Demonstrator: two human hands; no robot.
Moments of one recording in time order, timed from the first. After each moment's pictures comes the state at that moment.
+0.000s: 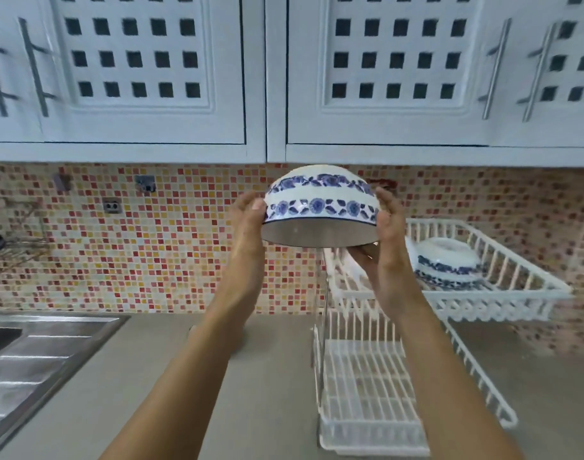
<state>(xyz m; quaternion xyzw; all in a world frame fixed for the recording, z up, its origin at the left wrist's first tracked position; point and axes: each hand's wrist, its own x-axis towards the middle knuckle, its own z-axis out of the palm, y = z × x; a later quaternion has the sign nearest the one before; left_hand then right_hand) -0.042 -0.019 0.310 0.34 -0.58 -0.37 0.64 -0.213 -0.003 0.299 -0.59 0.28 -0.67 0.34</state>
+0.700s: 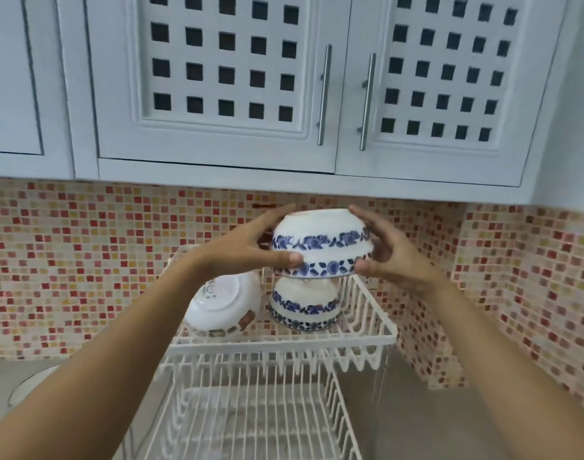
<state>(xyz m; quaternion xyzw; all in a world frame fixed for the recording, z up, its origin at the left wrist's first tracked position) -0.297 -0.110 0.350 0.31 -0.86 -0.29 0.29 -0.563 -0.058 0.334 -0.76 0.41 -0.46 0.24</state>
